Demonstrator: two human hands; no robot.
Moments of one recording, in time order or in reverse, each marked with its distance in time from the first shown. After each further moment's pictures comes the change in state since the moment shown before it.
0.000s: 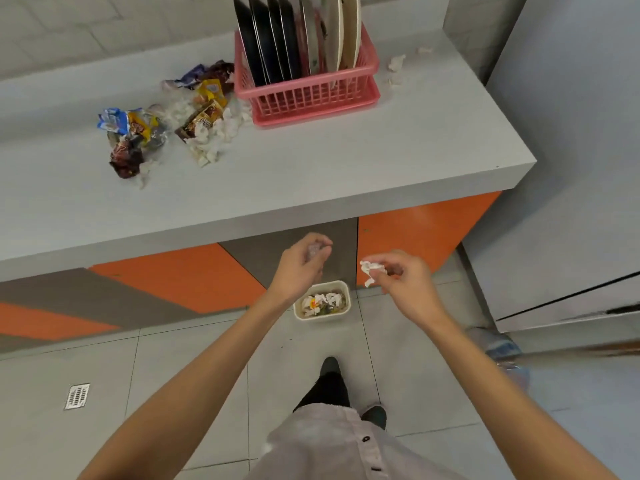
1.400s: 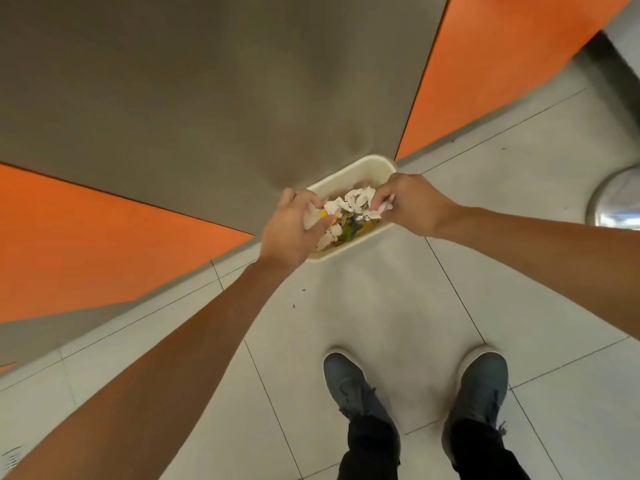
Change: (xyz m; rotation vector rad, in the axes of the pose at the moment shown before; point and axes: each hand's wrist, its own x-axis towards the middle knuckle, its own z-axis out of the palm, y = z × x) left_hand 0.177 -0.568 0.128 0.447 -0.229 0.050; right_hand 0.177 0.488 0.263 -0.564 -0.279 0.272
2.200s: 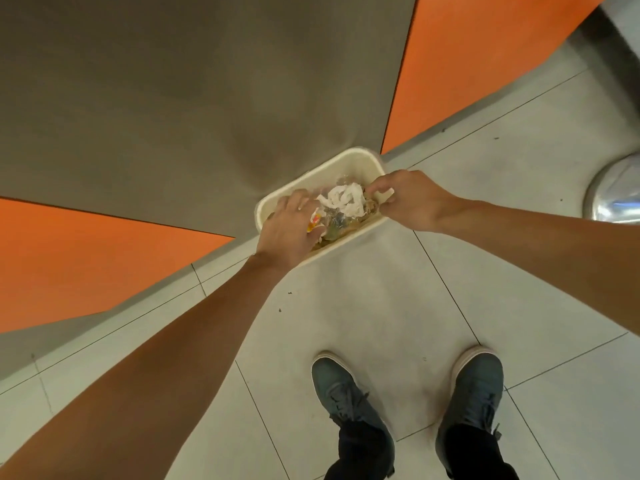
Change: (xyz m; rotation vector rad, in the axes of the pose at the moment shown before) left_hand 0.033 -0.033 0.063 0.457 -0.185 0.142; right_hand 0.020 0.042 0.013 0.130 -0.057 0.160
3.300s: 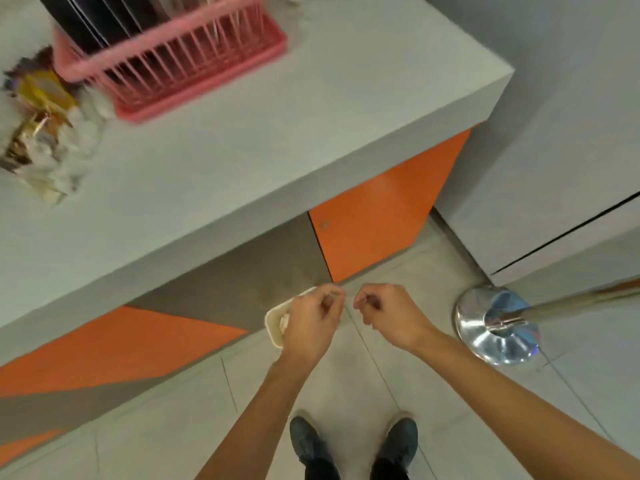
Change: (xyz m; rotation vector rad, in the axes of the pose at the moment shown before) left_hand -0.169 0.312 -0.362 -0.684 0.239 -0.149; right_hand -0.345 -0.145 -0.250 0.237 0.144 -0.131
